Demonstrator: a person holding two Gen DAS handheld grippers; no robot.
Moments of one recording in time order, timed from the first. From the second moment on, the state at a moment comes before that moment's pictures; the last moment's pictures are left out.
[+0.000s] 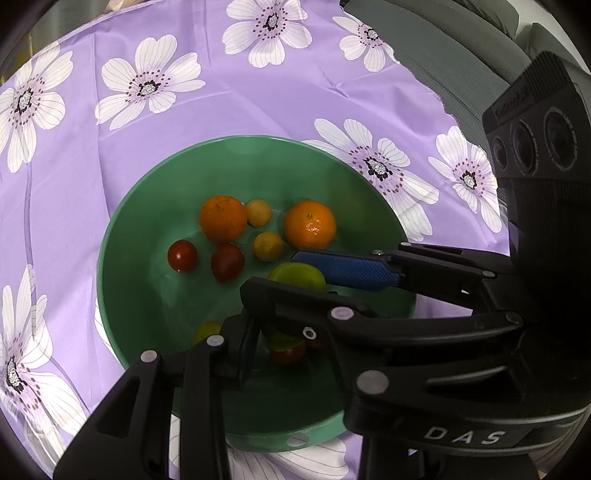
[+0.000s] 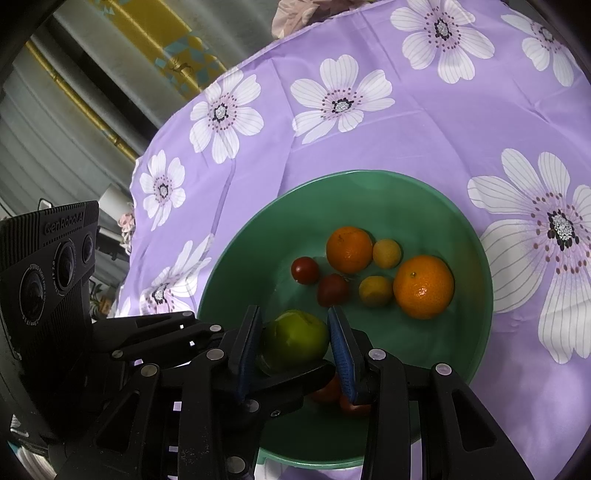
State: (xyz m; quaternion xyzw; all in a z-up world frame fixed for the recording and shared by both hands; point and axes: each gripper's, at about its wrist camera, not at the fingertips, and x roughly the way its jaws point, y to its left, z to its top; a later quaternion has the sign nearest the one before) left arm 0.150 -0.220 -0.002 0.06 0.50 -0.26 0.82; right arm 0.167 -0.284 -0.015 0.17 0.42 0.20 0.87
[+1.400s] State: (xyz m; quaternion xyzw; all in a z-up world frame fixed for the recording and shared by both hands) left arm 0.150 -0.225 -0.005 0.08 0.51 -0.24 0.82; right arm 0.165 -0.282 -0.013 0.16 0.42 0.18 0.88
